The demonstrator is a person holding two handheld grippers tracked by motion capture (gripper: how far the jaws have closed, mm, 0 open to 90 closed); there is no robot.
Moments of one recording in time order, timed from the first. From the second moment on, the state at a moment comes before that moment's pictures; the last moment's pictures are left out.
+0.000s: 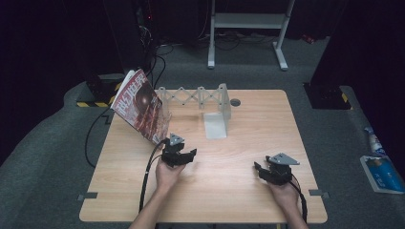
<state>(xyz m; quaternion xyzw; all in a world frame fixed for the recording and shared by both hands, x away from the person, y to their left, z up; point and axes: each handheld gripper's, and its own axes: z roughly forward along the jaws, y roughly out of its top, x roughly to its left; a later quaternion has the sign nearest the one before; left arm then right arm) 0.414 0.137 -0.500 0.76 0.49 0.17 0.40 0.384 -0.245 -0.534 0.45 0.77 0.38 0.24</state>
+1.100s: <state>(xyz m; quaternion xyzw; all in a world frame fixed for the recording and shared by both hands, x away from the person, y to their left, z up) 0.419 0.128 -0.519 0.76 0.49 0.20 0.37 0.384 -0.245 -0.534 0.45 0.77 0.38 0.24</state>
